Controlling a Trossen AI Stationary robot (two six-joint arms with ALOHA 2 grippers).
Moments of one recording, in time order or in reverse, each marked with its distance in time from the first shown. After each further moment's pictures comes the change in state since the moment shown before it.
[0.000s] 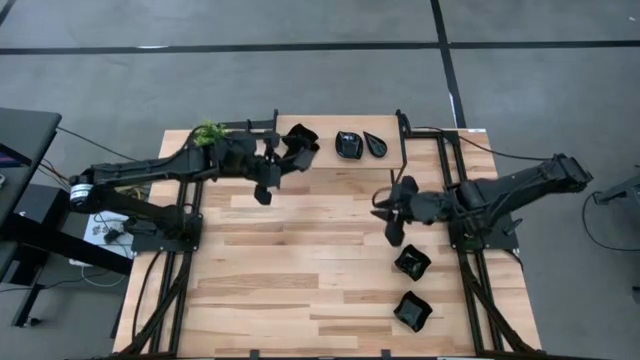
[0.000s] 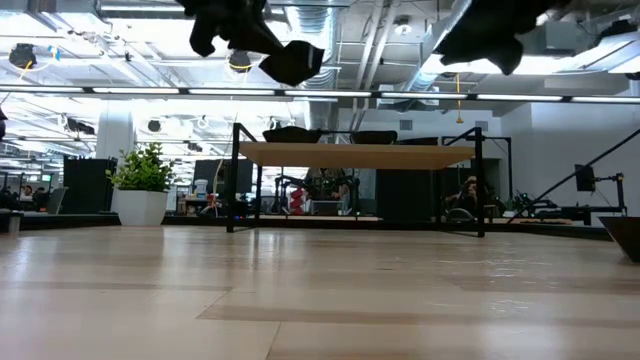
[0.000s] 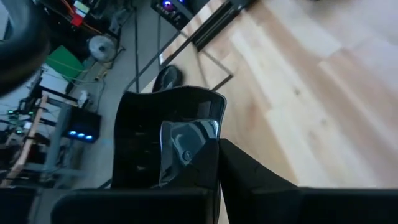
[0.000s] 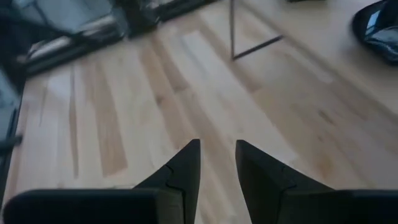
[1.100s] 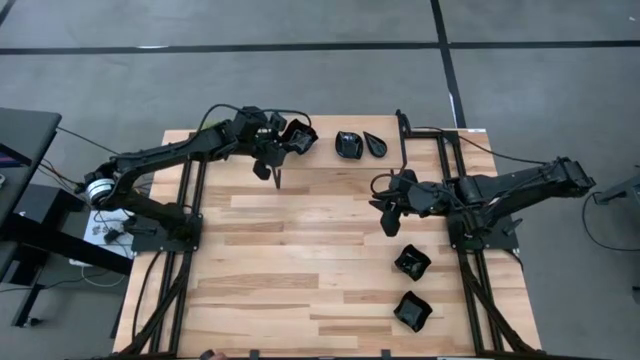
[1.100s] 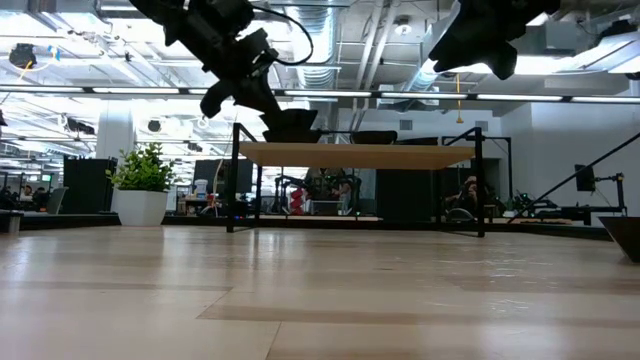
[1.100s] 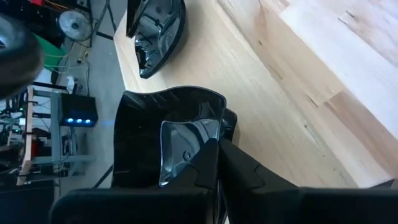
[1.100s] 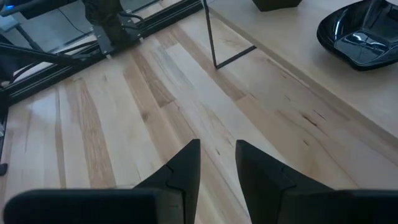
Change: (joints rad) left arm 0.312 0.172 0.000 0.005 0.147 0.363; right arm -0.099 0.001 0.000 0.033 -0.011 0.024
